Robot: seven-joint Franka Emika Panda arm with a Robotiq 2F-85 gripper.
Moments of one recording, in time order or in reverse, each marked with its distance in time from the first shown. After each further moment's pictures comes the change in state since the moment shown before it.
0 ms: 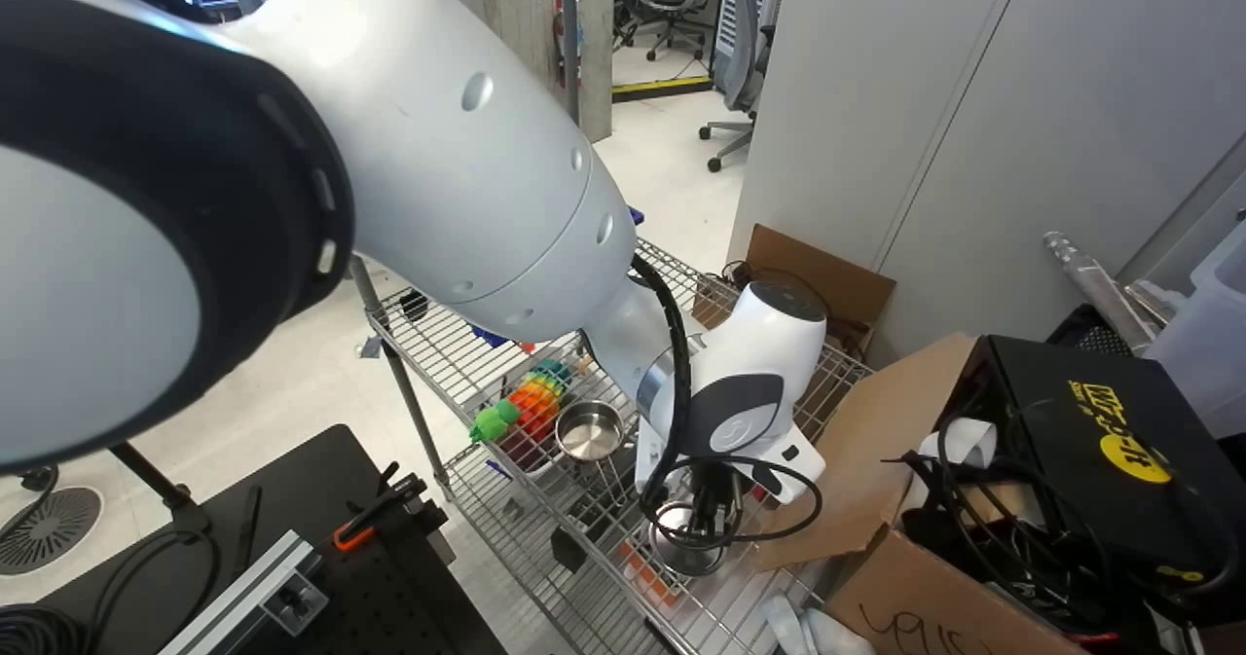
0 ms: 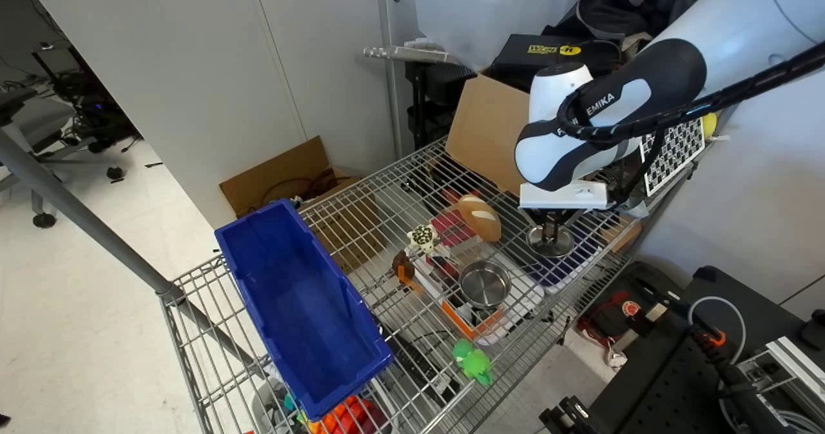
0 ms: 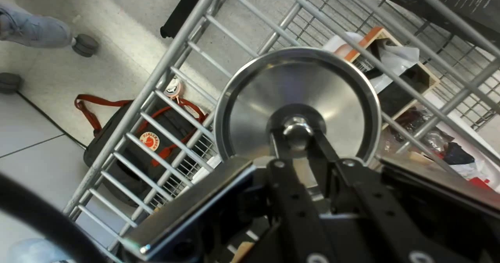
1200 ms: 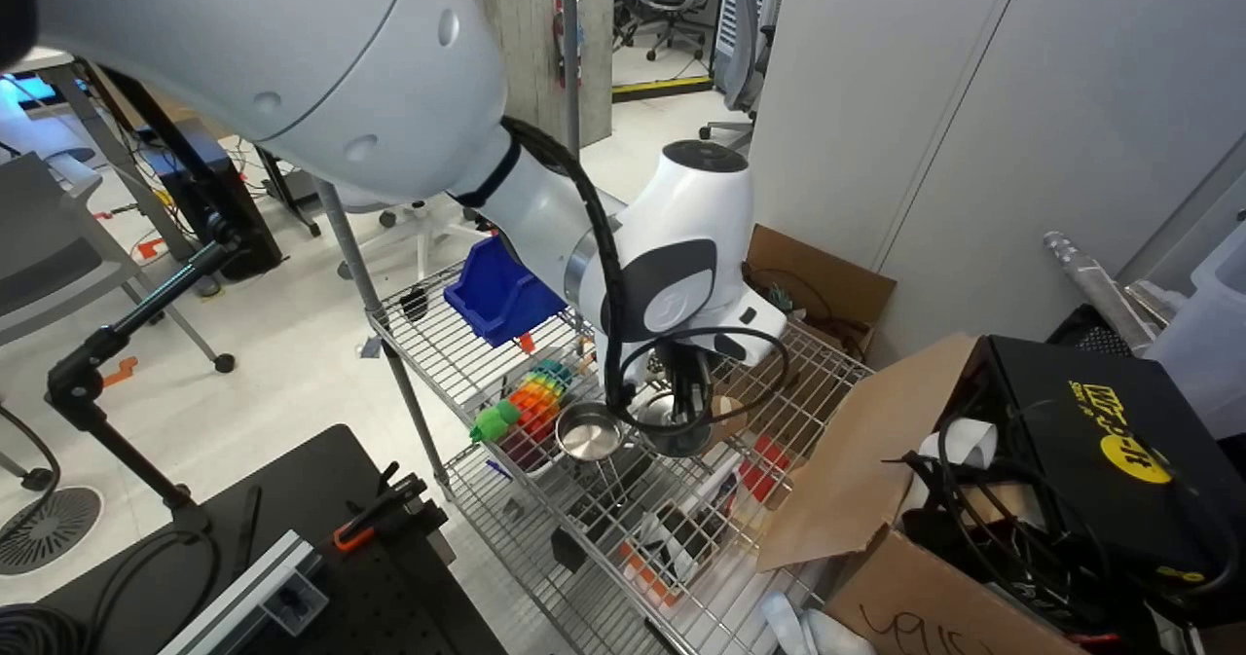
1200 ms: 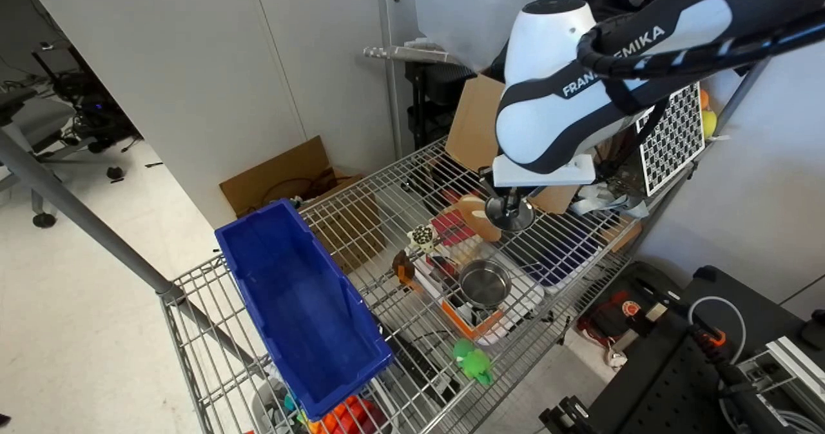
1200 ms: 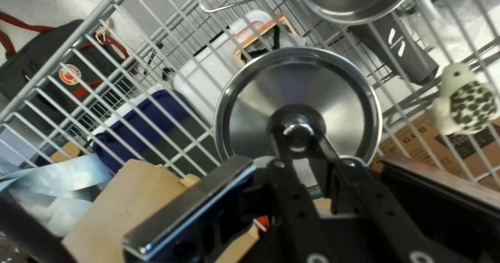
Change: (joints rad) arm 0.126 -0.239 0.014 -0.144 -0.016 0.137 -0.077
